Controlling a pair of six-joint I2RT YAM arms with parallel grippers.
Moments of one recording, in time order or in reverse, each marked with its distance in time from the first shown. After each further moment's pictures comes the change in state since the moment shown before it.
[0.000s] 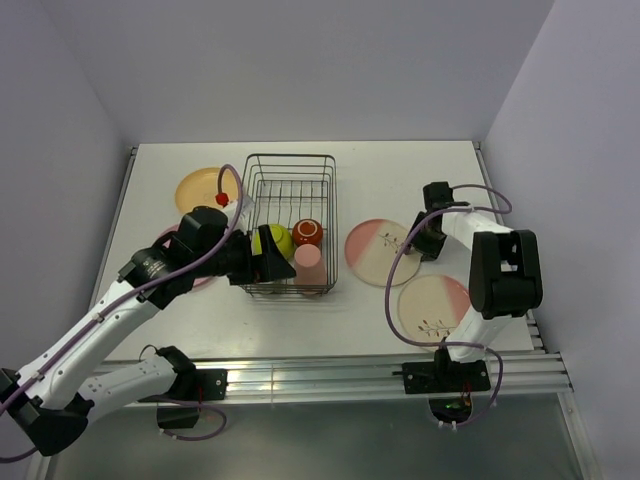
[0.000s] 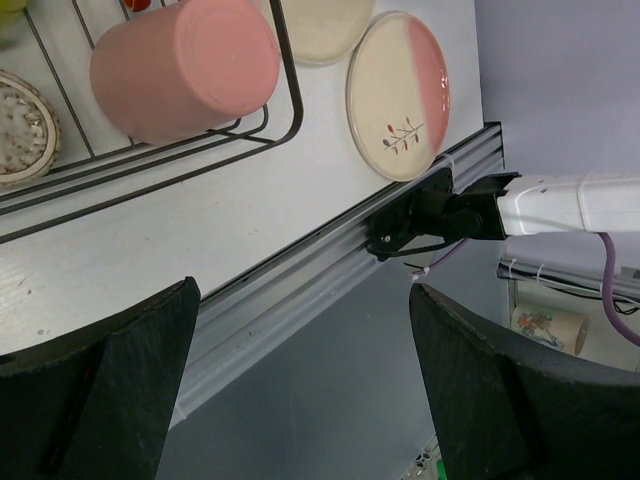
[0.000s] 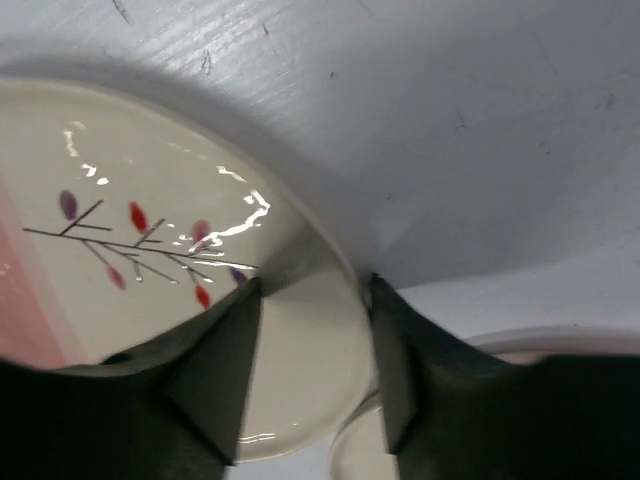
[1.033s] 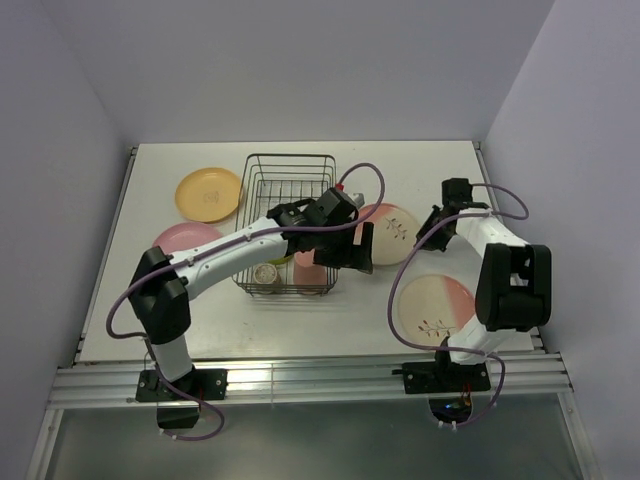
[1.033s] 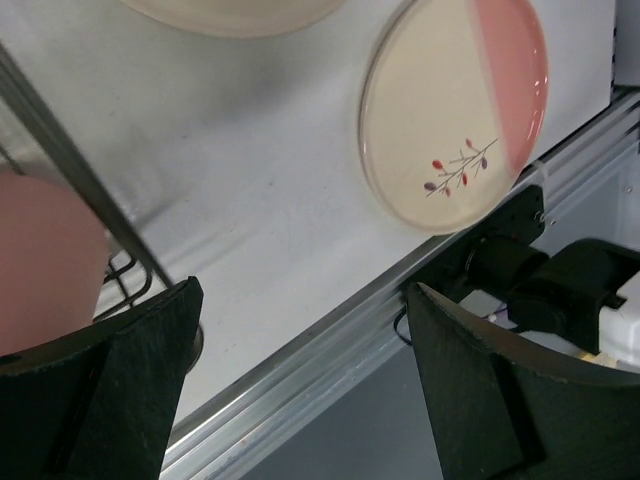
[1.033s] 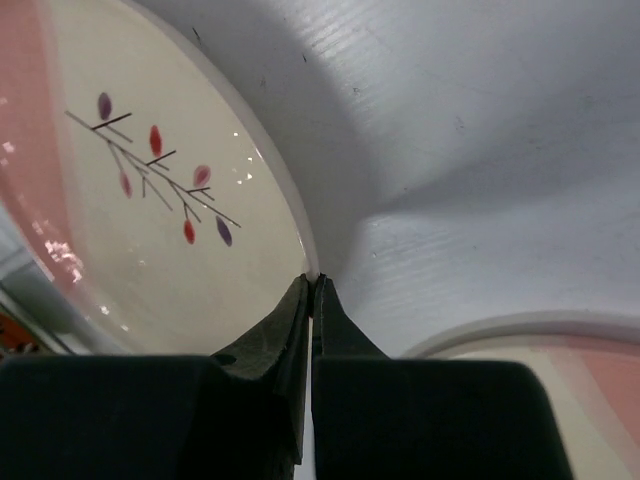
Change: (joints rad) left arm -0.261 0.810 0.498 0.059 -0.135 0.076; right arm -0.092 -0.095 -0.013 0.026 -0.143 0.052
